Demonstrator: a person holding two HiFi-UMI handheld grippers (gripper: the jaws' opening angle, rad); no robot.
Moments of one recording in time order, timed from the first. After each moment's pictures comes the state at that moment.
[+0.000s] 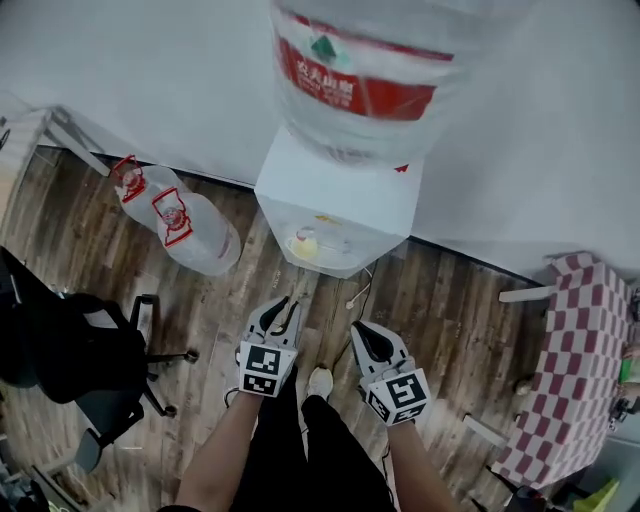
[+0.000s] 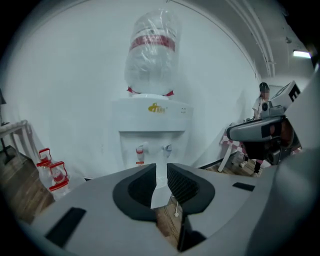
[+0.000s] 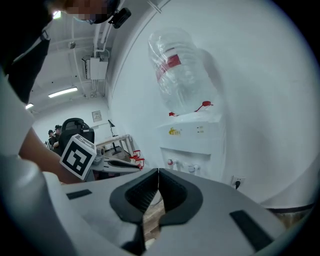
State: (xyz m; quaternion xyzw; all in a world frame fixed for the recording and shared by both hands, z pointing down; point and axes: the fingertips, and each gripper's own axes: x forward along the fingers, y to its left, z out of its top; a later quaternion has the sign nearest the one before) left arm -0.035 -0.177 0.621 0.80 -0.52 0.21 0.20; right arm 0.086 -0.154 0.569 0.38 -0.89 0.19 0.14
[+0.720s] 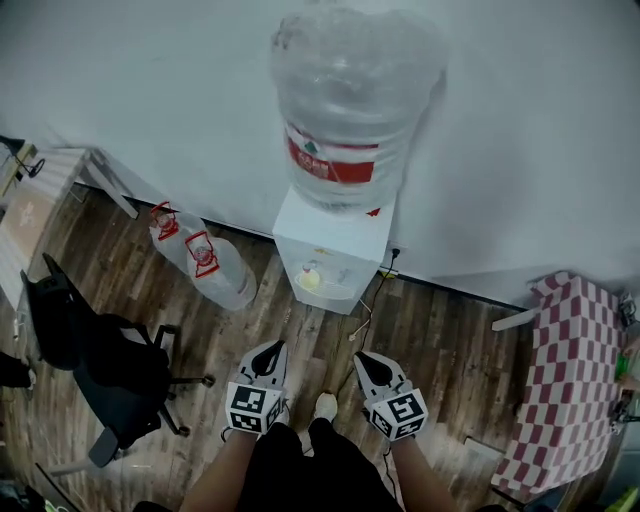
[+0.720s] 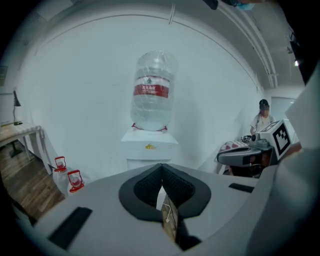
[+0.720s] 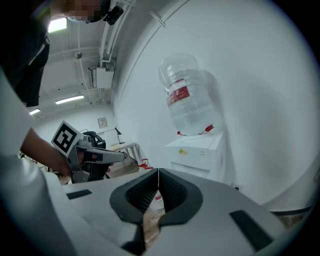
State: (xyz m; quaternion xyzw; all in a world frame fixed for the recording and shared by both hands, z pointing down) left arm -0.041 -0.091 0.460 0.79 -0.55 0.16 0.19; right arm 0.113 -0.092 0.470 0.37 -0.91 0.18 0.11
